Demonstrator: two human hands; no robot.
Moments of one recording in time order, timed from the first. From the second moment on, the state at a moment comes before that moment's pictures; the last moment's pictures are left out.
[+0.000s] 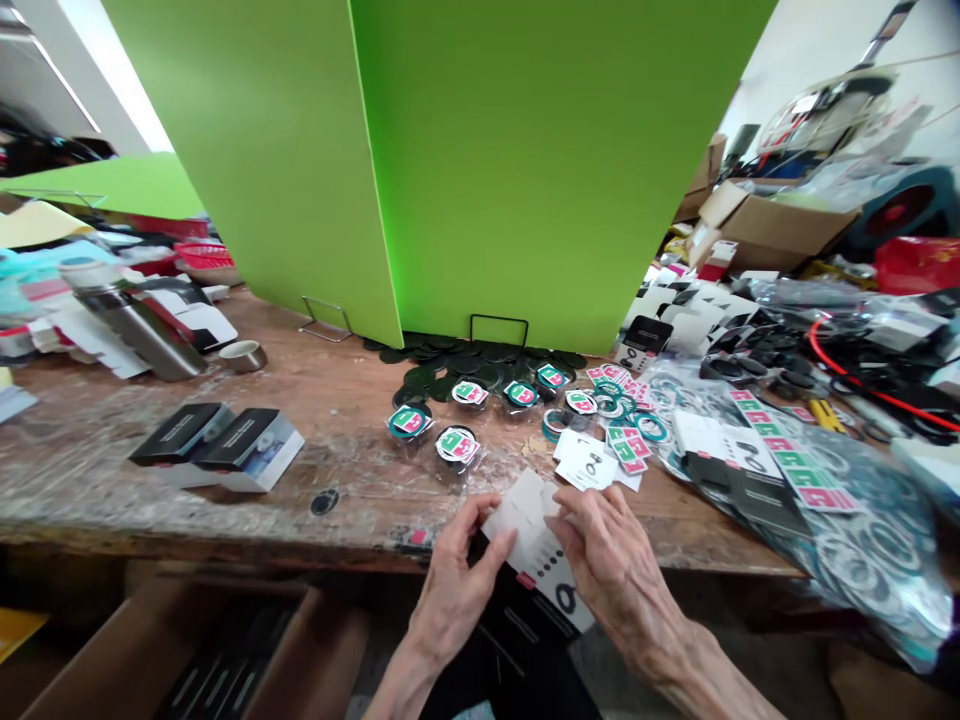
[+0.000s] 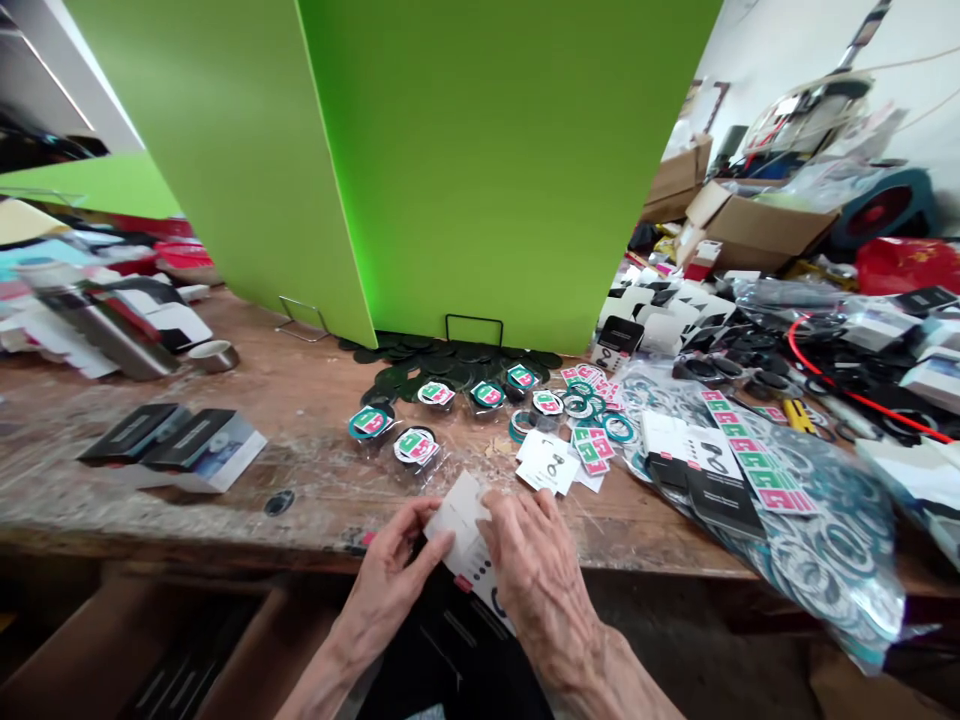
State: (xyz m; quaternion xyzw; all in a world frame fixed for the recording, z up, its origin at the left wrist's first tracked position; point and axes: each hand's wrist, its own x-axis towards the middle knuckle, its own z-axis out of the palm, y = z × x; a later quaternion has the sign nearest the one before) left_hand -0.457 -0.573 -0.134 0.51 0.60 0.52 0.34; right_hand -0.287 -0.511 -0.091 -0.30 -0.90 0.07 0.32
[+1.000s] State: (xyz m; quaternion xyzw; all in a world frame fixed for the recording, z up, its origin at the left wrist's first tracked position) left_hand -0.444 -0.578 -0.112 0.55 0.56 0.42 0.45; right_hand -0.288 -0.519 -0.062 -0.29 -0.89 0.16 0.32
